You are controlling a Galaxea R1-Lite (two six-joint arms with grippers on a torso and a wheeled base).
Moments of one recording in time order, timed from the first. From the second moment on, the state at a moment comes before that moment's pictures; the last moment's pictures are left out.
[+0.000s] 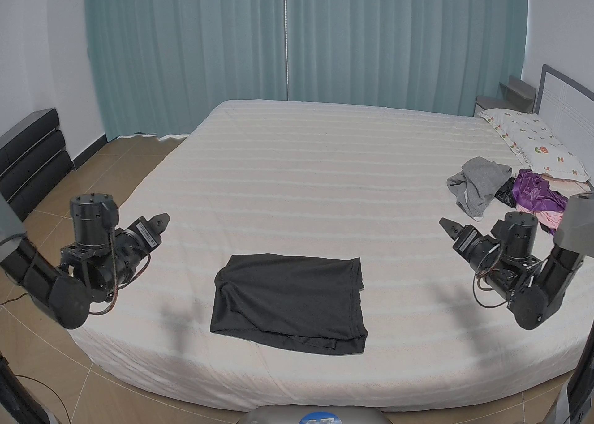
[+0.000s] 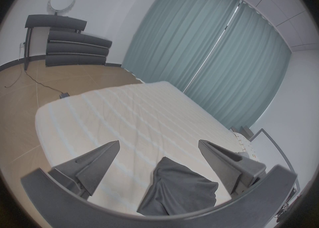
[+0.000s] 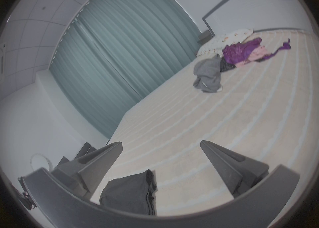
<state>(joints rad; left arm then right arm) -0.18 1.82 -0.55 -0.91 0.23 -0.67 0.19 2.09 -0.48 -1.34 -0.11 0.72</state>
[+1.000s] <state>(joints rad) -0.18 0.79 -0.26 -0.50 0.33 -0.32 0.18 0.73 -0.18 -0.35 -0.15 0.34</state>
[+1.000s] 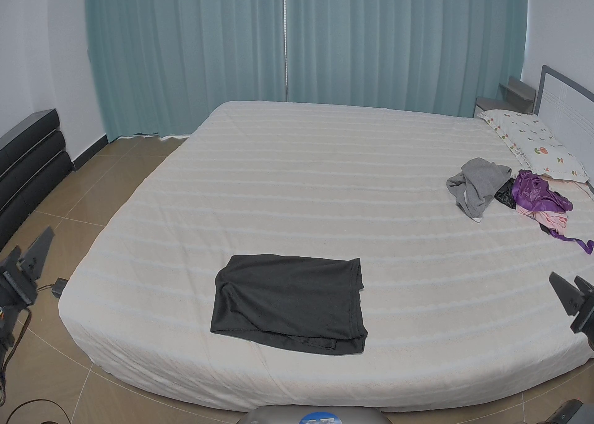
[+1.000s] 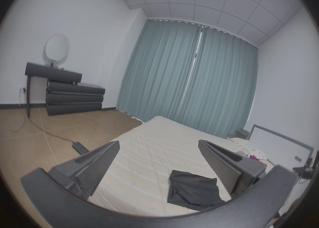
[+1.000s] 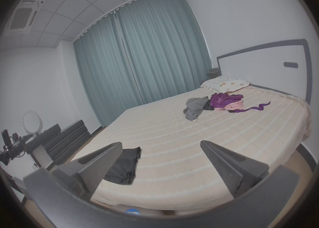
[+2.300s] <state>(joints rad) 0.00 0.01 -0.05 -0.33 0.14 0.08 0.00 0.01 -0.02 -0.17 -0.11 -0.06</state>
